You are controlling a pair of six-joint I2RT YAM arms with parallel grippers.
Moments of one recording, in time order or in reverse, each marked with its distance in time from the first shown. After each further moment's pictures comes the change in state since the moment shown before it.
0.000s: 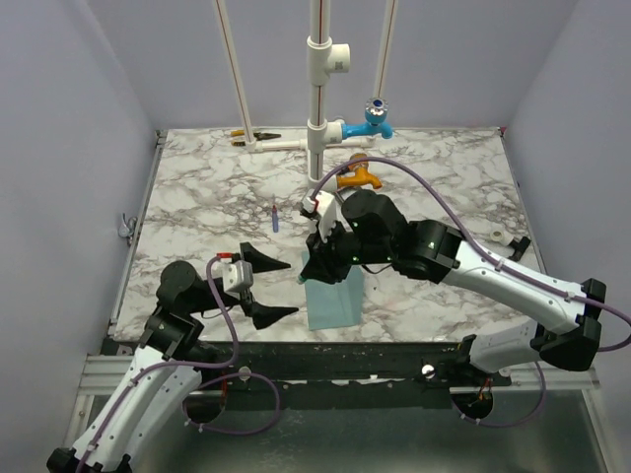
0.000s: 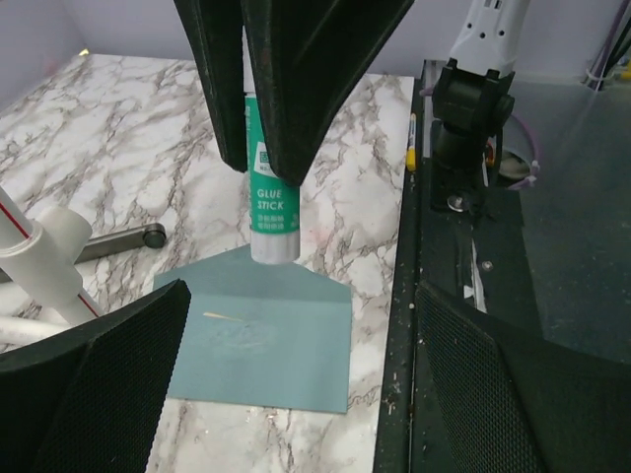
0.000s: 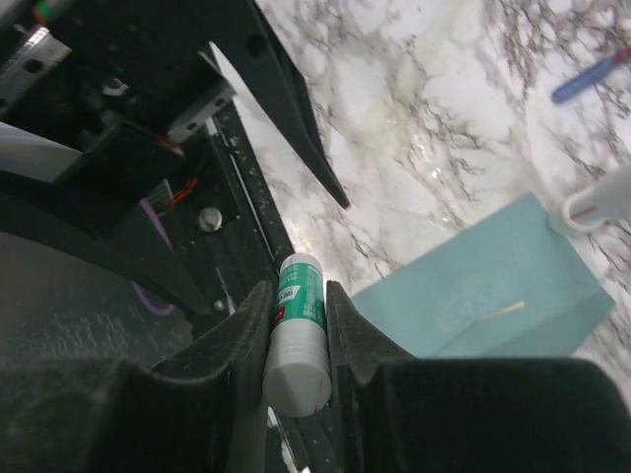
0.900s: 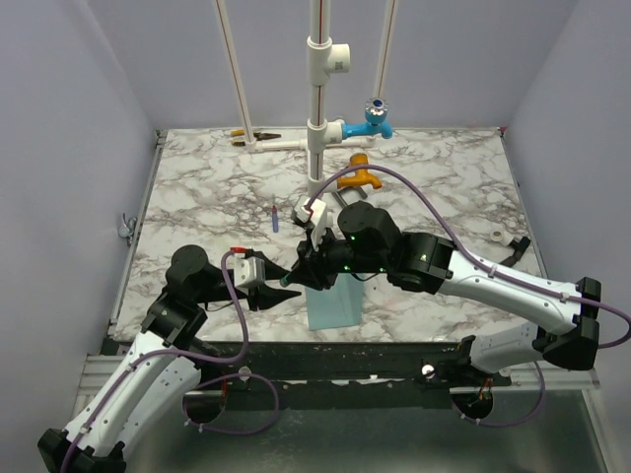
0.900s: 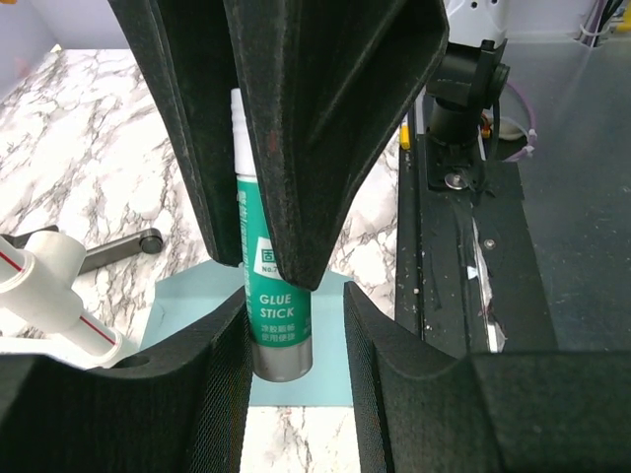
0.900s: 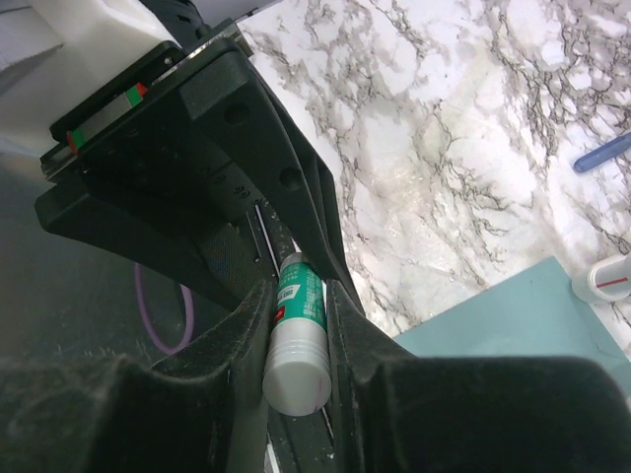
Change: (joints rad) left arm -0.073 0.145 0.117 -0.120 0.006 0.175; right arm 0.081 -0.011 -0.101 0.249 -0.002 0.010
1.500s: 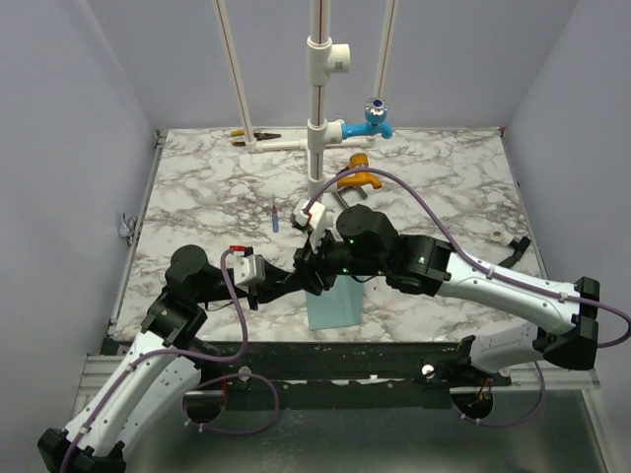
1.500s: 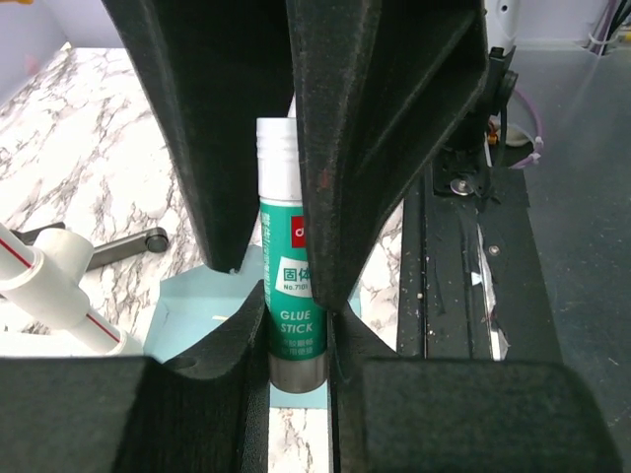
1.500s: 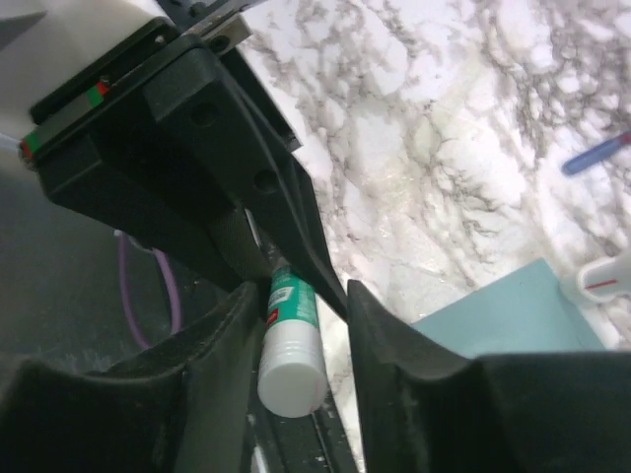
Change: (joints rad) left arm -0.002 0.005 0.008 0.012 -0.017 -0.023; right arm 0.003 0.000 -0.018 0.013 0.019 -0.014
